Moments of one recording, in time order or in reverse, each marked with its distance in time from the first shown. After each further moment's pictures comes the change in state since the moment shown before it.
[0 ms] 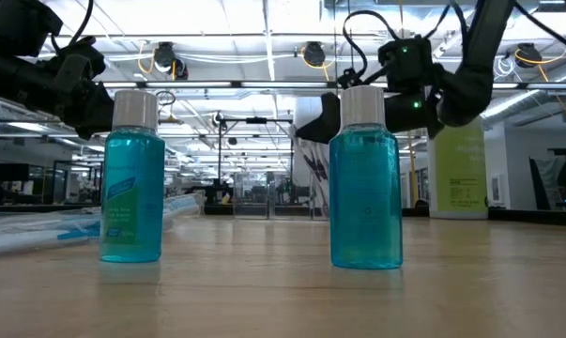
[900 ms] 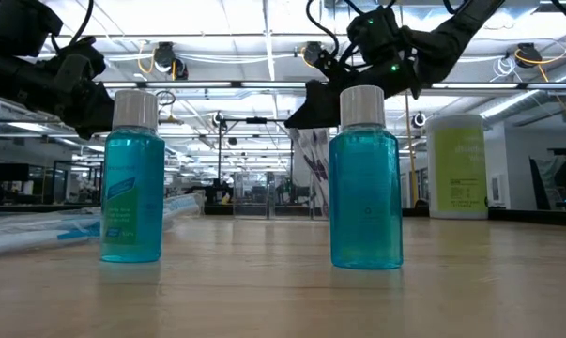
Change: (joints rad) left arm 0.000 0.000 0.000 0.000 0.004 0.000; right arm -0.009 -0.129 0.241 -0.589 -0.001 -0.124
